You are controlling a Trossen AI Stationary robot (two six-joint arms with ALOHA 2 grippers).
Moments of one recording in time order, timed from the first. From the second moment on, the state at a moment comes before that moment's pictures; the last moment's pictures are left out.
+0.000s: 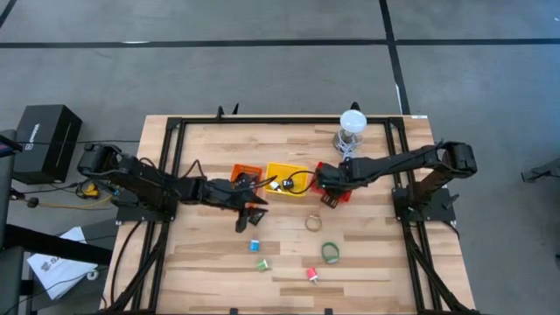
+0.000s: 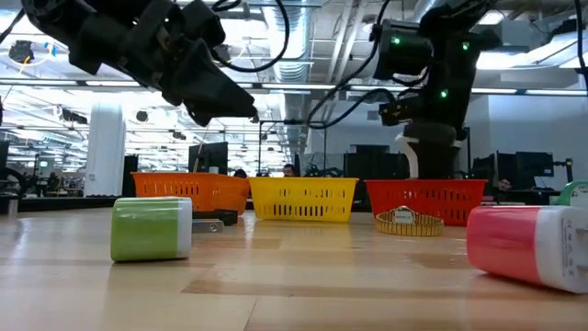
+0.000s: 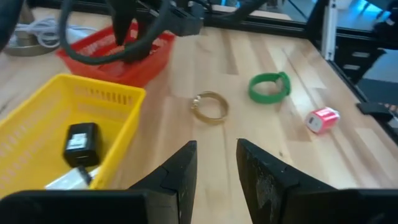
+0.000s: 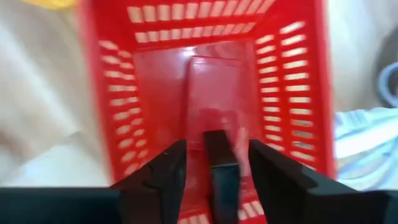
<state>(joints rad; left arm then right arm) -0.15 1.38 0.51 0.47 -0.10 -0.16 -0.04 1.57 0.92 -0.76 0.29 0.46</state>
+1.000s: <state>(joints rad) -0.28 1.38 0.51 0.49 -0.10 -0.24 0.29 1.59 1.06 -0.55 0.16 0.42</state>
